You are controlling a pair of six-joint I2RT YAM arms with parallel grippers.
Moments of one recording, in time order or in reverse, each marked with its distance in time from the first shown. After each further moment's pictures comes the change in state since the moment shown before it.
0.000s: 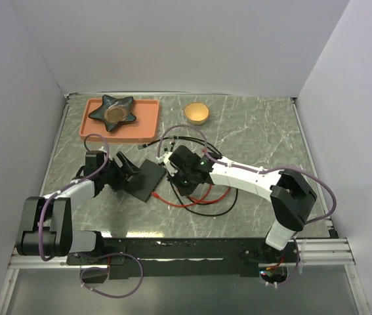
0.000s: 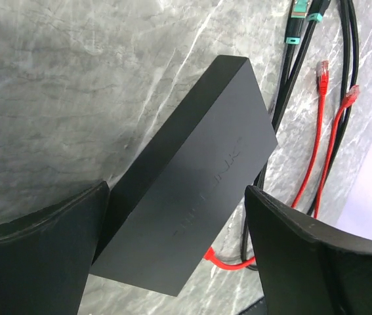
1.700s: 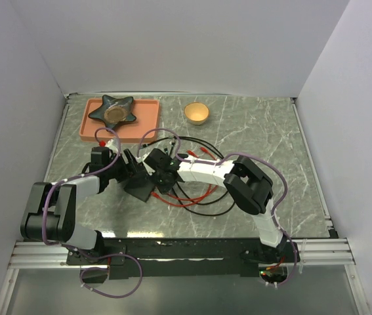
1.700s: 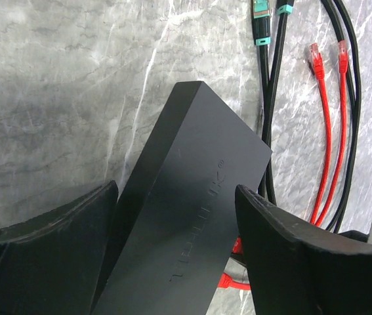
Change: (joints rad) left arm -0.049 0.120 0.020 0.209 0.031 0.170; right arm 0.052 0.390 0.271 0.119 0.063 0.090
